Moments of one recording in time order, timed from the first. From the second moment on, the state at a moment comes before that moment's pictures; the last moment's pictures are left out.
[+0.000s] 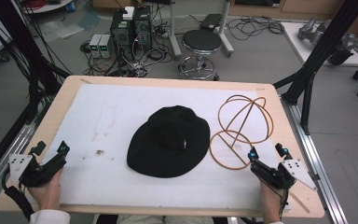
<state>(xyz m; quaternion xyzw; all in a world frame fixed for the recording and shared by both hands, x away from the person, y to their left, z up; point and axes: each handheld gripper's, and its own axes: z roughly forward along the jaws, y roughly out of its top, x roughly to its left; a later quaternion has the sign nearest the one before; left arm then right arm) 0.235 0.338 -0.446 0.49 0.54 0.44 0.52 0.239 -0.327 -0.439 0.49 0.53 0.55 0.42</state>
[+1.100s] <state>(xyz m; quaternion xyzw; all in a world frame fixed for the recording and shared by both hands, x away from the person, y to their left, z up) 0.239 0.336 -0.444 0.50 0.54 0.42 0.53 0.238 -0.329 -0.440 0.49 0.53 0.56 0.41</state>
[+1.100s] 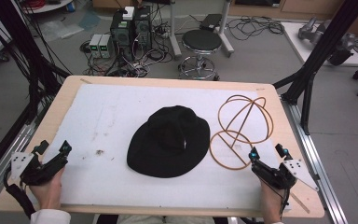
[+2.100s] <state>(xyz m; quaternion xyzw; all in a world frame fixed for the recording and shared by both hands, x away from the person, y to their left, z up) 0.254 0.279 -0.390 0.62 0.43 0.28 0.59 0.238 -0.329 -0.441 0.49 0.53 0.56 0.40</state>
